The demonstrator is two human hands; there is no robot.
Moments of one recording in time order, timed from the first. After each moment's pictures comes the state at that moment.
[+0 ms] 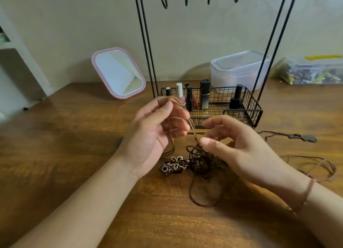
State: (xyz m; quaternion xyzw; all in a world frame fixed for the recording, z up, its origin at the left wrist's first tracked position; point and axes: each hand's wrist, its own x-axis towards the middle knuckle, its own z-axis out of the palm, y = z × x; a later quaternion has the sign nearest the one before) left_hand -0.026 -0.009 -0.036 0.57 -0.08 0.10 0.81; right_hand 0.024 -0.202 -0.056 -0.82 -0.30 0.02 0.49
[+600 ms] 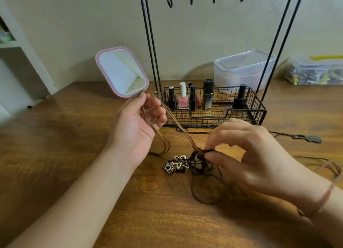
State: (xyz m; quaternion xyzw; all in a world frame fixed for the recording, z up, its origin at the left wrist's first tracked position) left_hand -0.019 0.015 -0.034 0.47 0.05 0.19 0.86; right_hand 0.016 -0.211 -0.043 -0.80 -0.49 -0.09 0.33
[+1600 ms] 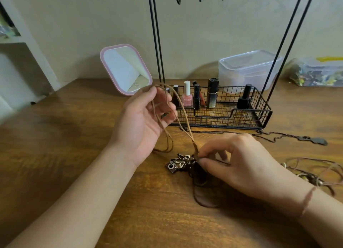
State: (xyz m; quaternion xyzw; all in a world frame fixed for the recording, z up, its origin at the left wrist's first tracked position) left_hand -0.022 0.014 -0.031 0.49 -0.03 0.15 0.86; right_hand 0.012 -0.193 -0.056 -0.85 -0.43 -0.05 0.30
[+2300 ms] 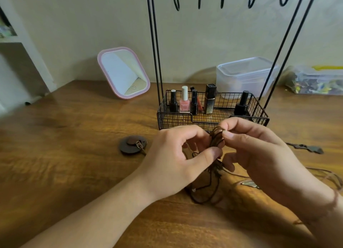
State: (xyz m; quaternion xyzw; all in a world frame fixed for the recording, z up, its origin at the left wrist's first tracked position) left_hand -0.039 -0.028 -0.048 0.86 -0.15 0.21 0.44; right_hand 0.026 -0.205 -0.049 -0.58 -0.31 0.20 0.72
